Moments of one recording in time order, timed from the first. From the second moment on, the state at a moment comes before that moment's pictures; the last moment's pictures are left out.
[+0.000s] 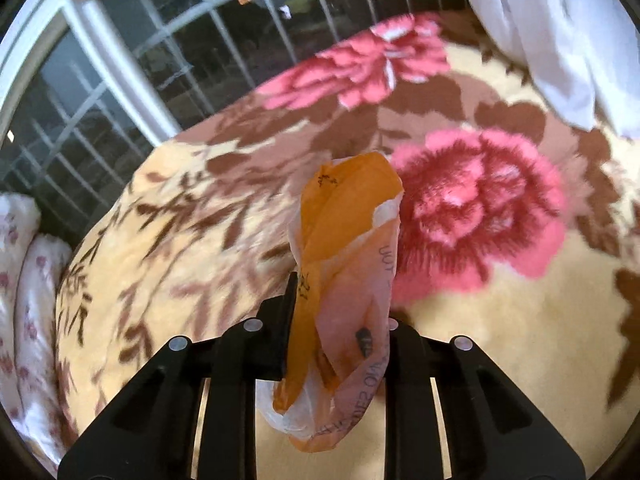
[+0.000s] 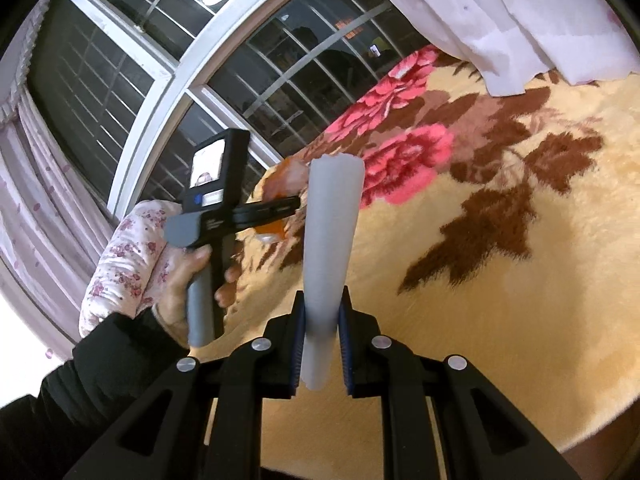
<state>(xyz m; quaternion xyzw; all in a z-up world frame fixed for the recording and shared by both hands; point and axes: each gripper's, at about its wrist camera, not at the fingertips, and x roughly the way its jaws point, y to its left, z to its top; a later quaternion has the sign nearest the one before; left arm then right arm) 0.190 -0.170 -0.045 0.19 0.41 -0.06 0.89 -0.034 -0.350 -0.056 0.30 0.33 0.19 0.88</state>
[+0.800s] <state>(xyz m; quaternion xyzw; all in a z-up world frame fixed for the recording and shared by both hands) -0.099 -0.026 -0.028 0.07 0.36 -0.09 0.93 -0.178 -0.297 -0.019 0.12 0.33 0.20 0.92</state>
